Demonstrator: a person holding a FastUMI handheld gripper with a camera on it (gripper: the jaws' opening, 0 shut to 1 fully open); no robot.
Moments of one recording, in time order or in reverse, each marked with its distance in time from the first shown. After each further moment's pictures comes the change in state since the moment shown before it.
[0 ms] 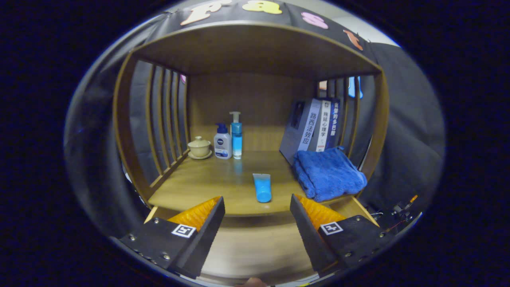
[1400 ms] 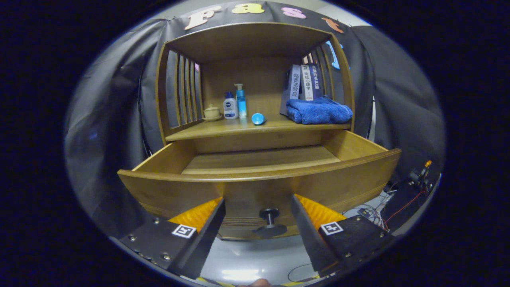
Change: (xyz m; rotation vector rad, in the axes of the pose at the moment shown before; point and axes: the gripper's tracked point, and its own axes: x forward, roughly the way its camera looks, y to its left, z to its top) arm -0.063 -0.030 -0.177 0.081 0.057 0.122
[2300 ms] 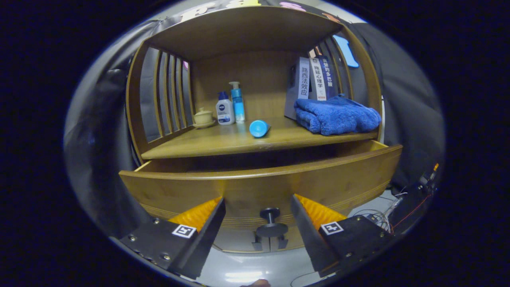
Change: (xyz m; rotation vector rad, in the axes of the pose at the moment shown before) arm 0.109 0.008 0.039 0.039 -0.006 0.005
